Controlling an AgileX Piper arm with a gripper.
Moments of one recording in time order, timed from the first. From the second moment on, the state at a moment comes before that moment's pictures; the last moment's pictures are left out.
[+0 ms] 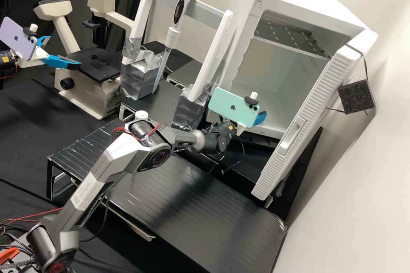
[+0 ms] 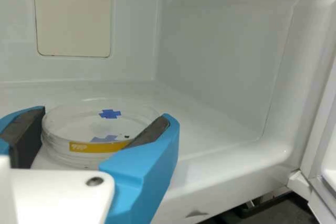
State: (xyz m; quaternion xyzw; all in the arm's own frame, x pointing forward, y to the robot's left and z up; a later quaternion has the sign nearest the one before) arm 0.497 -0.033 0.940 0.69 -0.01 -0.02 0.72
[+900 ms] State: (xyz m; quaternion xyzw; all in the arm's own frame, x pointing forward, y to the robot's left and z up) arm 0.419 -0.035 0.962 0.72 0.00 0.04 0.70
